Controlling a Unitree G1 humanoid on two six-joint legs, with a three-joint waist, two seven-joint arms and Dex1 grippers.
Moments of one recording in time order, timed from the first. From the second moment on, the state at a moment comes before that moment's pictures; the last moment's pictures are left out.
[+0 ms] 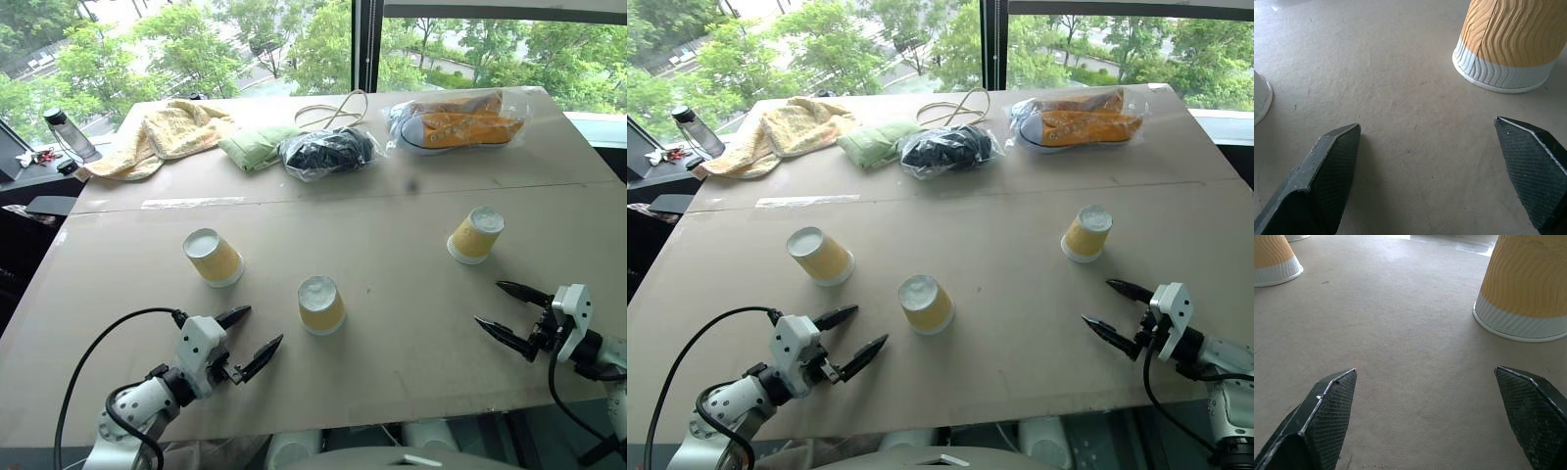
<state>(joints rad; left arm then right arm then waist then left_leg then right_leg) 0.45 0.53 0.15 -0.23 -0.34 -0.08 -0.79 0.12 -0.60 -0.25 0.18 0.45 -0.14 1.17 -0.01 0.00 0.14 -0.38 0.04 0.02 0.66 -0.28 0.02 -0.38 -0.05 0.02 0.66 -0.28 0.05</state>
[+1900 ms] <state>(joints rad) 0.40 0.95 0.66 -0.50 -0.88 0.35 -1.30 -0.40 -0.30 0.40 -0.13 0.34 0.24 1.09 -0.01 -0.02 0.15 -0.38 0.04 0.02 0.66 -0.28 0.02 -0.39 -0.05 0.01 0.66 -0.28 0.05</state>
